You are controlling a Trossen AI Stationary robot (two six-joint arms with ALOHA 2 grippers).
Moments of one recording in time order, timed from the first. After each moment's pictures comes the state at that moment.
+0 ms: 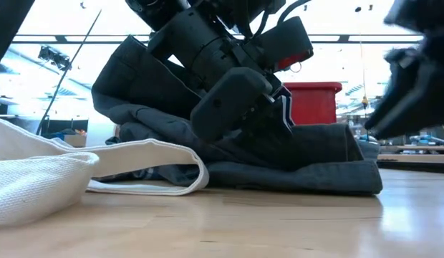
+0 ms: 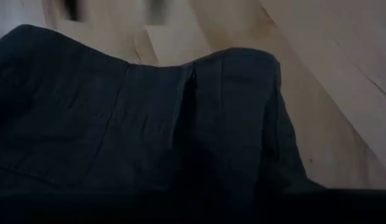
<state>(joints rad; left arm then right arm) -0.26 2.13 1.39 -0.04 -0.11 0.23 0.77 1.70 0.89 -0.63 0.83 0.85</state>
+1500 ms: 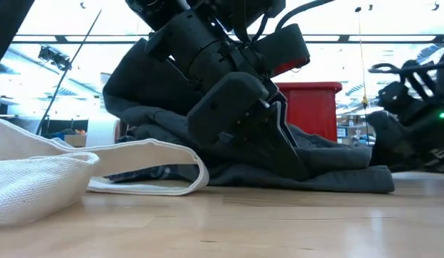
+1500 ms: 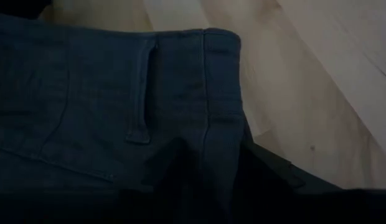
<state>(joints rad) -0.27 2.13 1.39 -0.08 -0.11 0.19 0.56 1.59 0.35 -0.14 0.97 1.59</state>
